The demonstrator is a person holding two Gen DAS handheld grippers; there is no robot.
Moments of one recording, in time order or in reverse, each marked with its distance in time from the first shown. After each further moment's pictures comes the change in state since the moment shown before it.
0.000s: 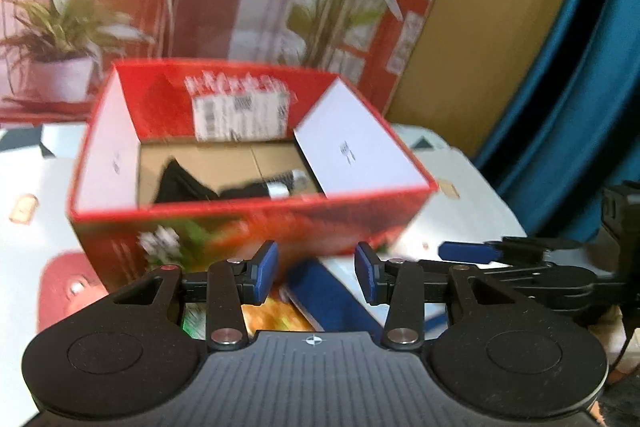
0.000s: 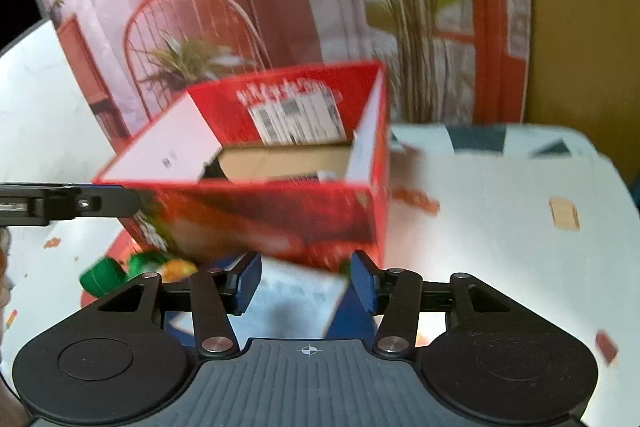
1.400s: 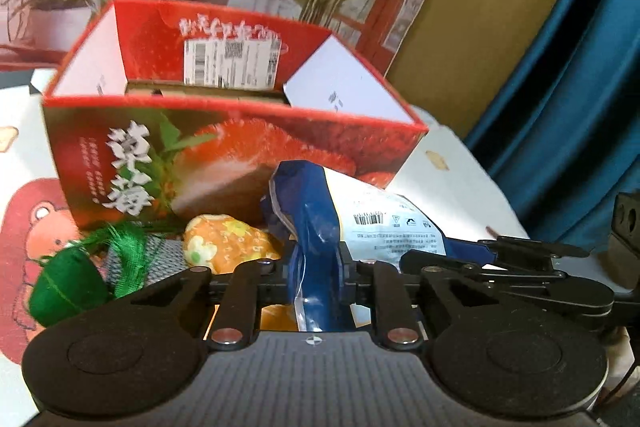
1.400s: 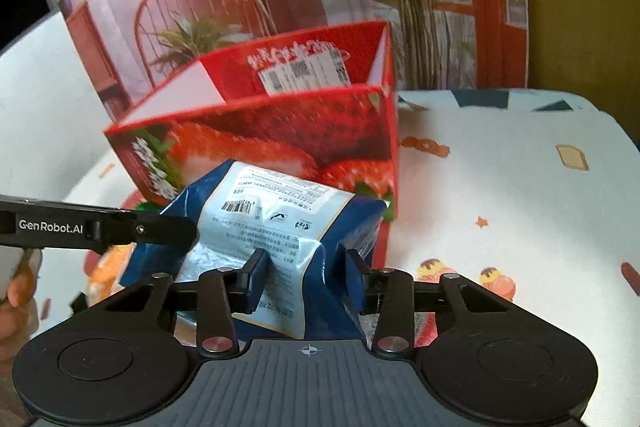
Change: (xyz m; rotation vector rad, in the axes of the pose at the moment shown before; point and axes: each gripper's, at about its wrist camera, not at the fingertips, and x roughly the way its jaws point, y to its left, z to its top) left arm 0.006 0.000 -0.048 -0.063 -0.001 -0.040; right arm -0.012 0.011 -0.052 -0.023 -0.043 0.044
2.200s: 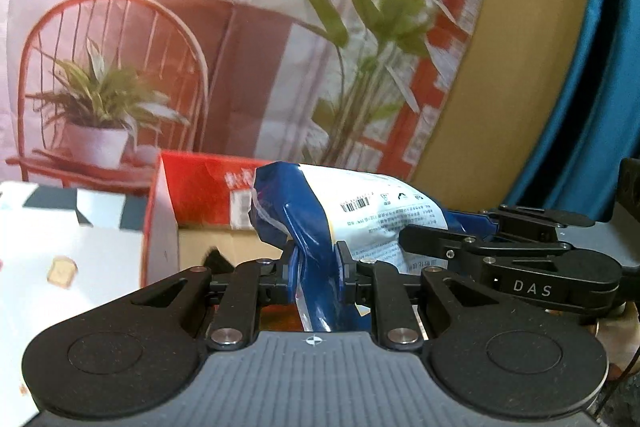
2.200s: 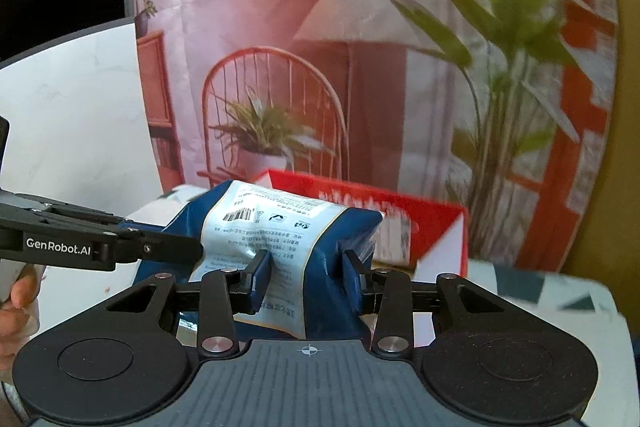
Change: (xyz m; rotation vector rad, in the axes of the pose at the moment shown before) left arm -0.055 0.017 0.088 0.027 -0.251 0.080; right arm -0.002 0.071 0.132 -0.287 -0.186 0.052
